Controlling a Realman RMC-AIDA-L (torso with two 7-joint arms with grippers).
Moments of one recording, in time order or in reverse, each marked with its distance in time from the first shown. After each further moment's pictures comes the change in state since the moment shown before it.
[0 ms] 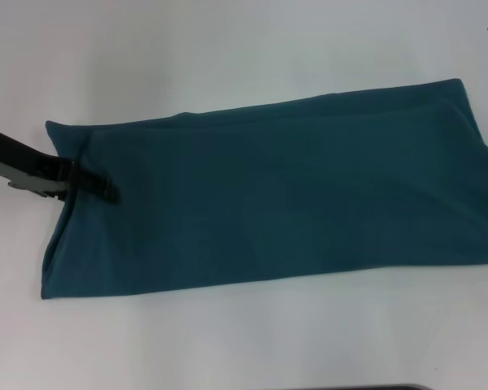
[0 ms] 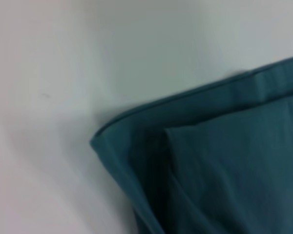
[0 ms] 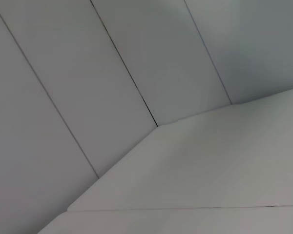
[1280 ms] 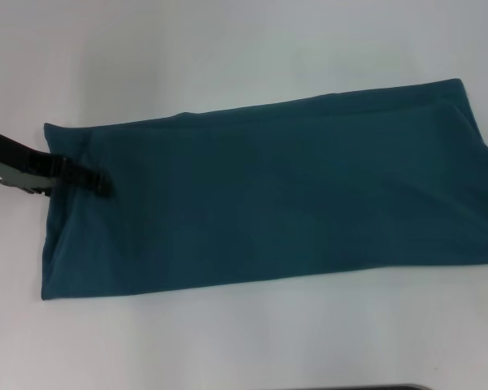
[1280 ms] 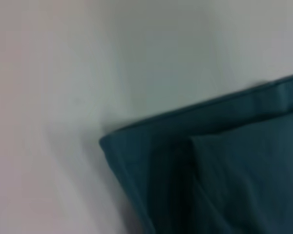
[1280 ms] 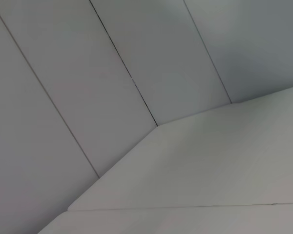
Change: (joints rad) left arm 0.009 0.007 0.002 0.005 0.006 -0.040 -0.016; right arm -0.005 0.000 0.000 0.000 0.000 0.004 0.003
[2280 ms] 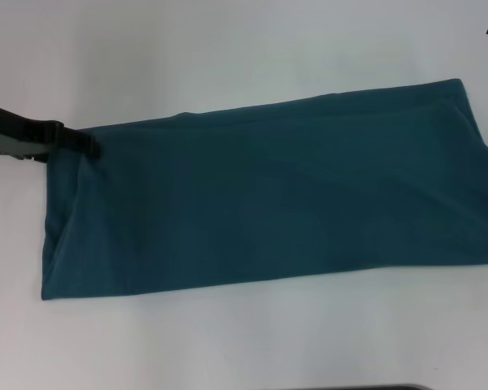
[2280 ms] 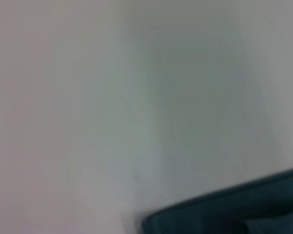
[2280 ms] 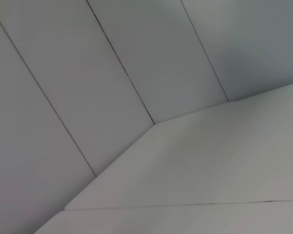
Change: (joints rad) left arm -0.008 -0.005 -0.010 0.024 -0.001 -0.196 -0.041; right arm 0.001 0.001 -0.006 -0.007 0.000 -0.015 0.000
